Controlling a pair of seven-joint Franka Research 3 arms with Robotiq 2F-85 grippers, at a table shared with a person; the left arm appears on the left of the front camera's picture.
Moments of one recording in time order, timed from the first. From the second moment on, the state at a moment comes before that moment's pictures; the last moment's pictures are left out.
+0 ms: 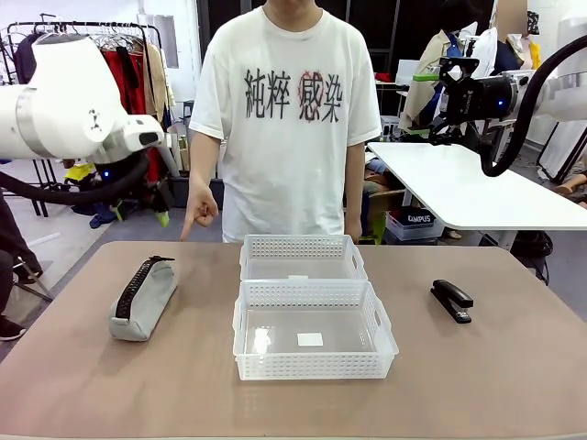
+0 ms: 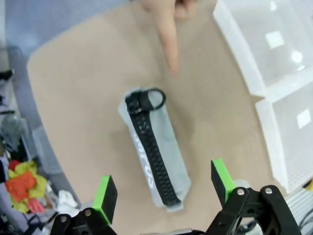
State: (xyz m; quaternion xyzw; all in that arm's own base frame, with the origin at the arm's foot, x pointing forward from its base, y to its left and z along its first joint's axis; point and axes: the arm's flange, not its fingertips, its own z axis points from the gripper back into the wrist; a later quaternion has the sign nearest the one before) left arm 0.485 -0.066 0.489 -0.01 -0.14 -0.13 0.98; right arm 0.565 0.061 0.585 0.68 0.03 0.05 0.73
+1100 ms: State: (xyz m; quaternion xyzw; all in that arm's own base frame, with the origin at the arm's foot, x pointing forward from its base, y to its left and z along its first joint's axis) left arm 0.497 -0.074 0.442 0.03 -0.09 -0.10 0.99; right arm 0.565 0.061 0.585 0.68 0.03 0.05 0.73
